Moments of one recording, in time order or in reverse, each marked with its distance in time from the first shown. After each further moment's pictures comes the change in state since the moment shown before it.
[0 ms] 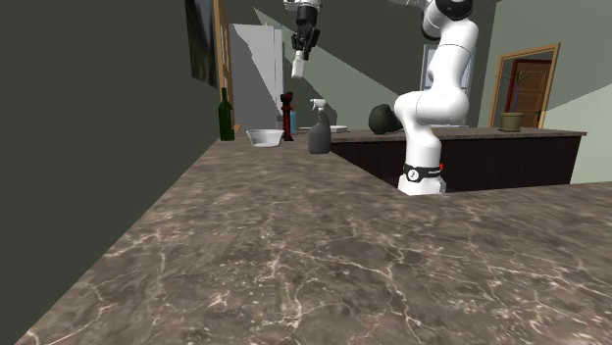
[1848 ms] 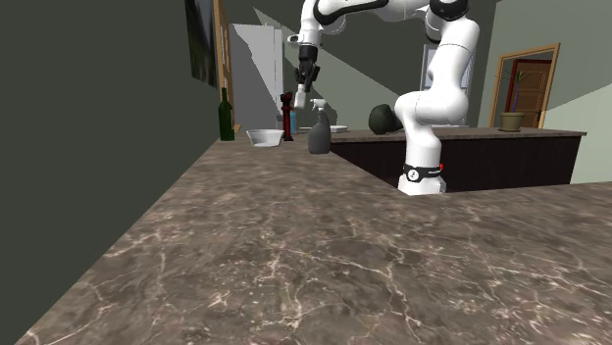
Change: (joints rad) arm -0.039 0.005 -0.194 -0.218 -0.052 0.249 -0.174
